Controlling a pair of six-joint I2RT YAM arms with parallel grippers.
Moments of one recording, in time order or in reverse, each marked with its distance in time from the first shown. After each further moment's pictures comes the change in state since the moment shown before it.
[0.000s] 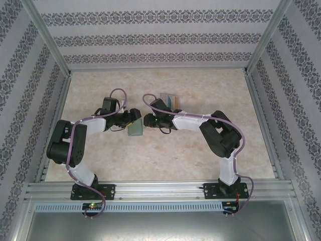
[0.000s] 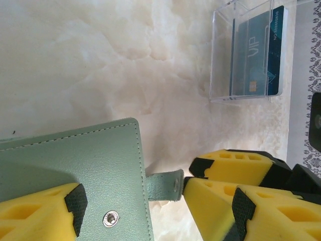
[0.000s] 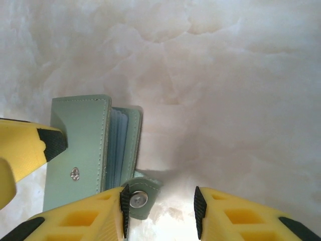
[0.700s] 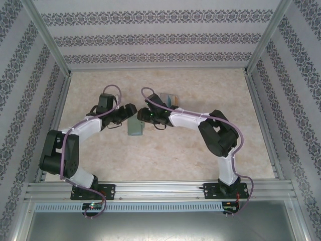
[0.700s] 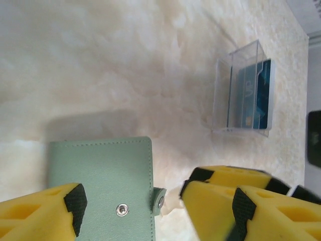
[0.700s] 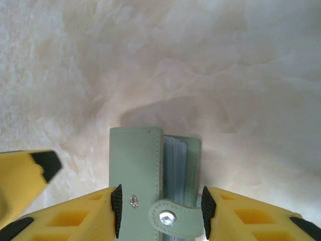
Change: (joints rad) left arm 0.001 -0.156 0.041 -0.158 -0.202 -0.028; right arm 0.021 0.049 0.134 -0.021 -0.018 0.130
